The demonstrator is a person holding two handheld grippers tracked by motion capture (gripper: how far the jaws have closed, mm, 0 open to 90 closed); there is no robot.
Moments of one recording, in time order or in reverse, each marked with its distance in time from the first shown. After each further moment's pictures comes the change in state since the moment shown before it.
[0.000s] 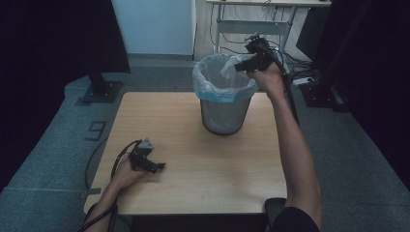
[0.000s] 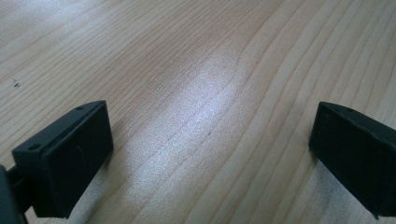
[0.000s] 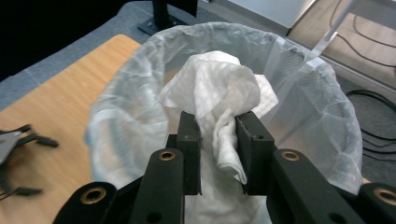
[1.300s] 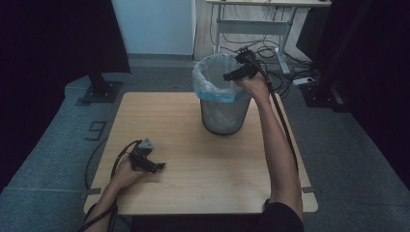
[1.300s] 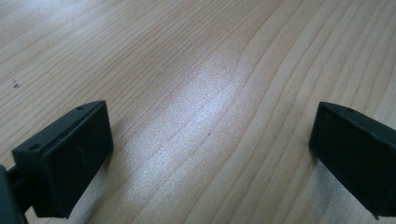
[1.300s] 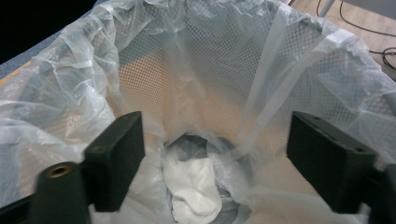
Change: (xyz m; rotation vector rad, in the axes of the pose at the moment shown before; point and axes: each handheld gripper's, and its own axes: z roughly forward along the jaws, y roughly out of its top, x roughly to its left) left arm 0.000 0.000 0.000 -0.001 -0.001 0.001; right arm -0.009 -0.019 0.067 0.026 -0.050 0.032
